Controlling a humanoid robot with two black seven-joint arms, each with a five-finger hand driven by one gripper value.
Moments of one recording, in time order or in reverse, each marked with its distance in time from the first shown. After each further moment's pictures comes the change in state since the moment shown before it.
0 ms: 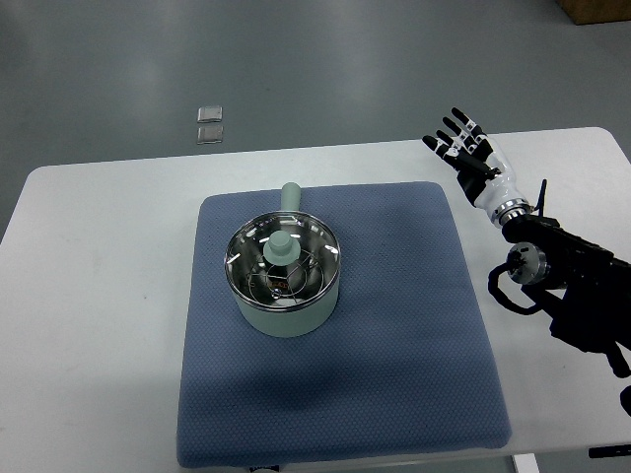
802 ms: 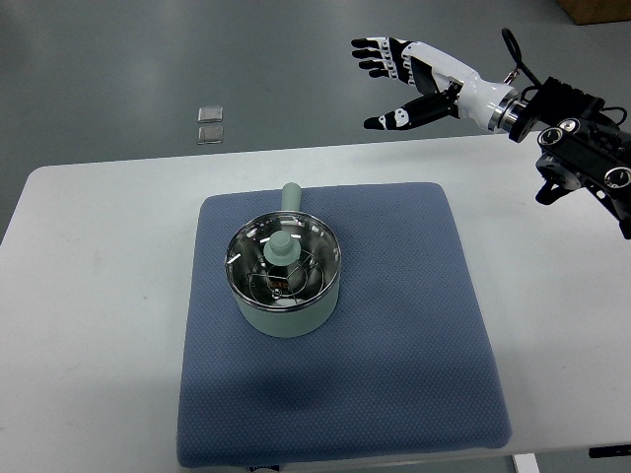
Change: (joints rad) left arm 0.000 0.000 -0.001 0.000 0.000 0.000 0.000; right arm 0.322 -0.203 -0.060 0.229 -0.951 0.173 -0.005
